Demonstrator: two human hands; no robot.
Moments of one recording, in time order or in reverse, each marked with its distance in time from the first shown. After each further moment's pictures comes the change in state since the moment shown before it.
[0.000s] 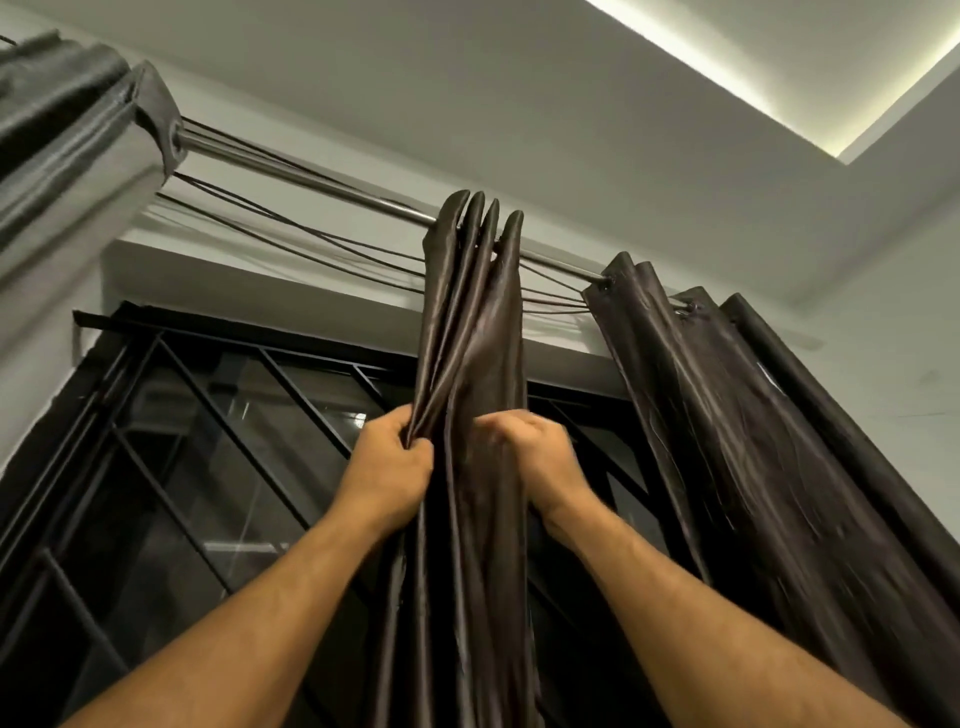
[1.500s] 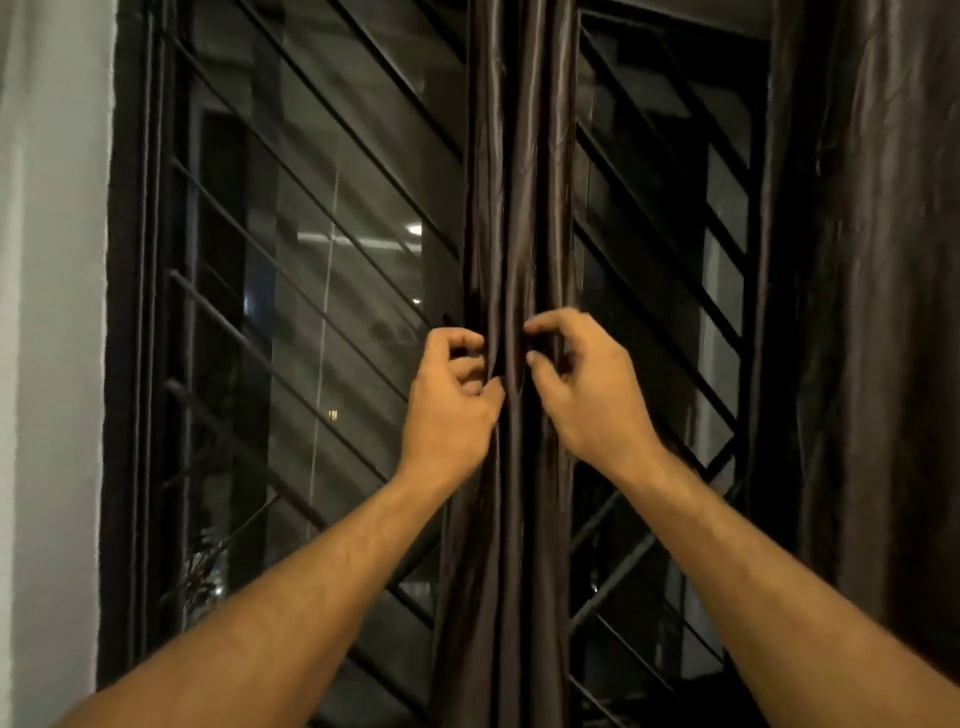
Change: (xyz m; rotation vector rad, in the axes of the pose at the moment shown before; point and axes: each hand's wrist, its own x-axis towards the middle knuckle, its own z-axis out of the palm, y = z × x) left_hand -0.279 -0.050 0.044 -0.051 0.075 -0.439; right_hand -0.263 0.074 -0.038 -0.395 -0.230 -0.041
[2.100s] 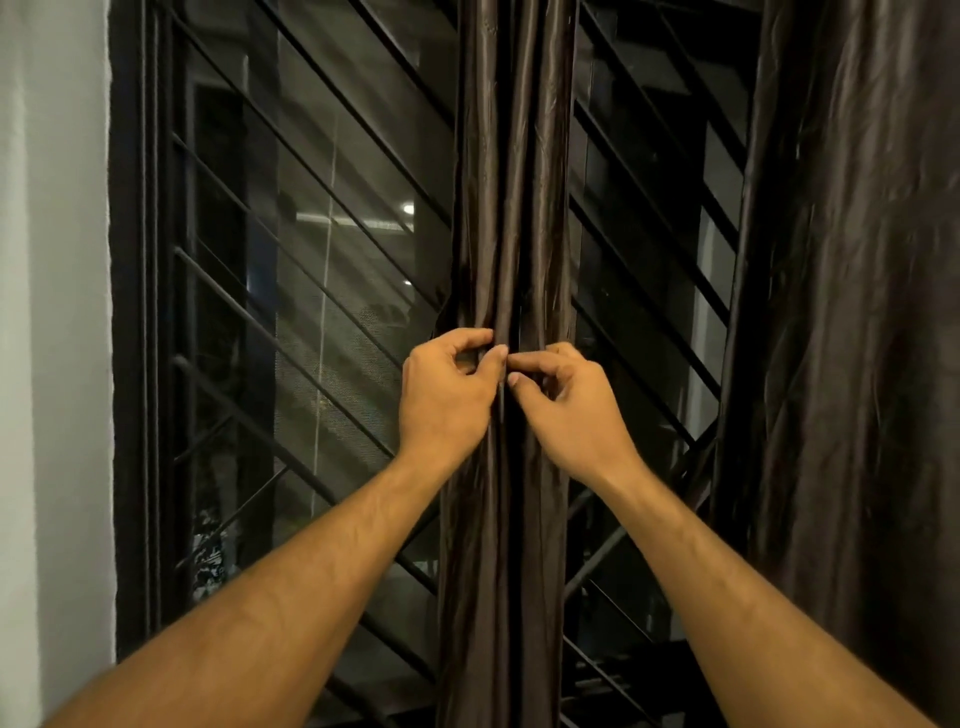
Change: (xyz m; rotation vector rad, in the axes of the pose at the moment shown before) left_hand -0.016 0.008 -0.006 0.164 0.097 0.059; right_hand -0.038 -0.005 0.013 0.130 -0.099 0.186
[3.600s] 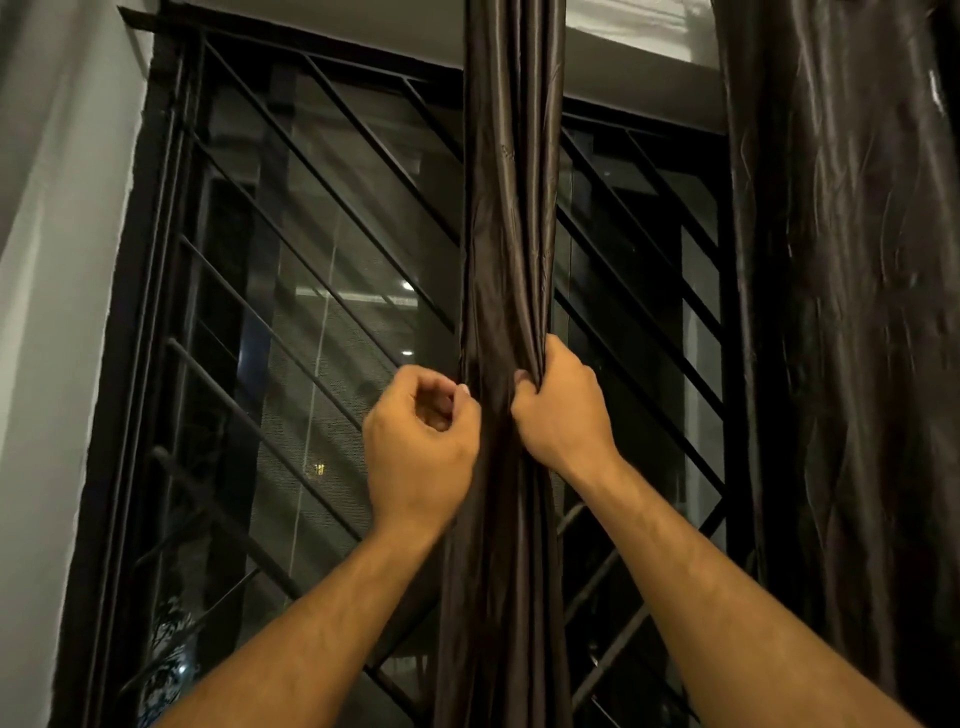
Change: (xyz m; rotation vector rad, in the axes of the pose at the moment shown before) left_hand 0.023 0.028 -0.003 0.012 0.221 0.183; right_hand 0.082 -0.034 -0.014 -0.198 0.167 0.068
